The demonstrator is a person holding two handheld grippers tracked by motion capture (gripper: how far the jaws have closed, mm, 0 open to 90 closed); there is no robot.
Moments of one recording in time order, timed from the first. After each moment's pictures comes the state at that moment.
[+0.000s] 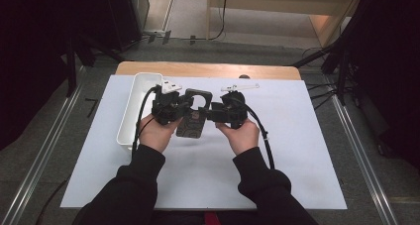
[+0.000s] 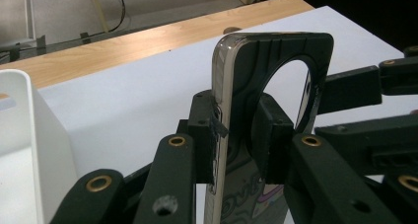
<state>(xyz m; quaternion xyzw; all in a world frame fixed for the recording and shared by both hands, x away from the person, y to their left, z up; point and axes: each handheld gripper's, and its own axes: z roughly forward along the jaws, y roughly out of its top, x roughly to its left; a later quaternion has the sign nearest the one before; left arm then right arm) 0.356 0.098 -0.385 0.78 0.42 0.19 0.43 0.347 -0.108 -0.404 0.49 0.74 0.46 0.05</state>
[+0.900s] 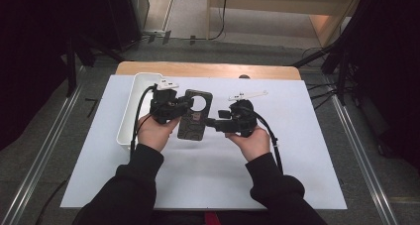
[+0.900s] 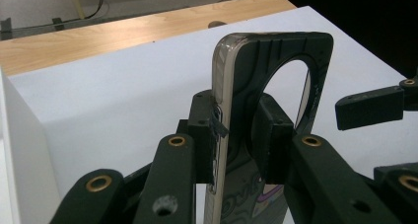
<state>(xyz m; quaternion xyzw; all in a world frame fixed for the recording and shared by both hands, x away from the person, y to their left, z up) 0.361 0.104 -0.386 0.78 0.43 0.15 0.43 0.327 -0.130 -0.411 0.45 0.77 0.45 0.04</state>
